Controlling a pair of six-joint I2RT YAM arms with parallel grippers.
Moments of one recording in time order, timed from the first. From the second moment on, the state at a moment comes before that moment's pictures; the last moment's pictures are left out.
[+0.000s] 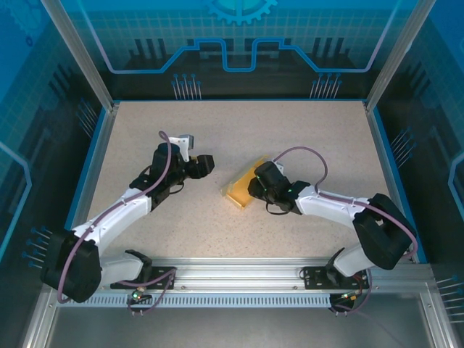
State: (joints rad) left arm -0.37 1.21 0.75 -0.04 0.16 -0.48; right arm 0.74 1.48 0.79 -0.17 0.16 0.99
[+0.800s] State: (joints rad) left arm -0.37 1.21 0.74 -0.04 0.16 -0.48; right arm 0.74 1.60 0.83 -0.06 0.15 1.04
